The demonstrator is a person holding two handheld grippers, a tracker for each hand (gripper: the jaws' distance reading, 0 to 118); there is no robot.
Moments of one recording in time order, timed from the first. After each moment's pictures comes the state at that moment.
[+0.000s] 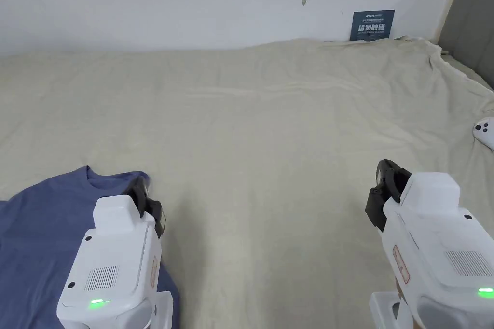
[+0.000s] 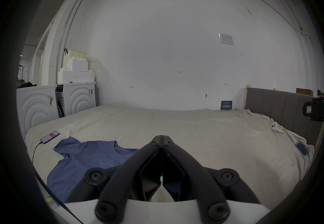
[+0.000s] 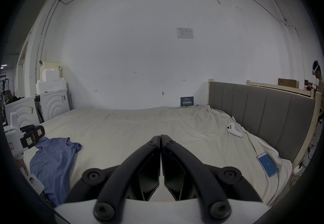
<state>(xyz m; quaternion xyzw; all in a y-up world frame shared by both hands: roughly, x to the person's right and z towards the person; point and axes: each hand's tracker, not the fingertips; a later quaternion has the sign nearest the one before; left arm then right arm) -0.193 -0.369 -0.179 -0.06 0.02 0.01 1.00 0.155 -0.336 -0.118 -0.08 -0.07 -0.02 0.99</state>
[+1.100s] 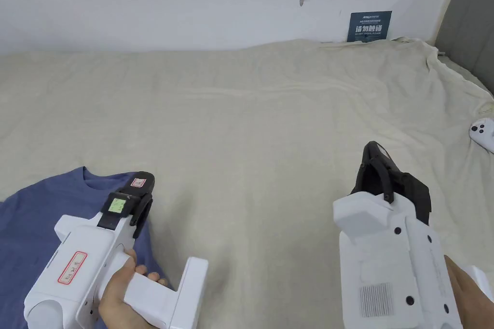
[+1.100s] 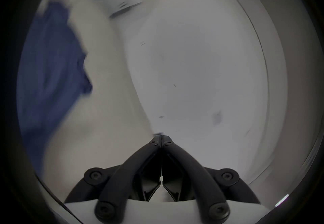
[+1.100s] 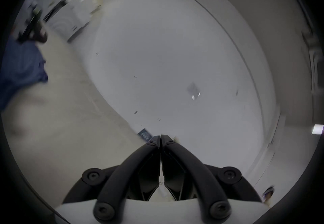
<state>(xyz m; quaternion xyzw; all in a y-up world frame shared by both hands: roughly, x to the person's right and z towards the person) -0.268 -0.405 -0.197 -0.06 -0.12 0.69 0.71 0.090 -0.341 -0.107 0.04 -0.15 0.46 0.87</state>
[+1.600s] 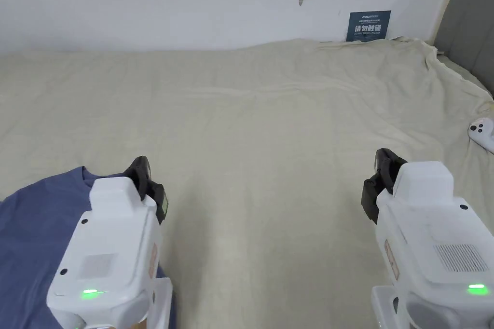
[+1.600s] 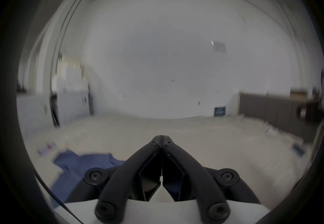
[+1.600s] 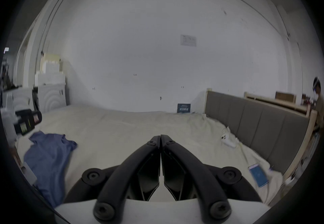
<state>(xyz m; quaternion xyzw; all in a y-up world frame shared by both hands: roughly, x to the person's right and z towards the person) -0.169 -0.339 -0.175 -0.02 0.01 -0.06 1.00 0.148 -0.322 -0.113 -0.07 -0.07 0.01 0.99</state>
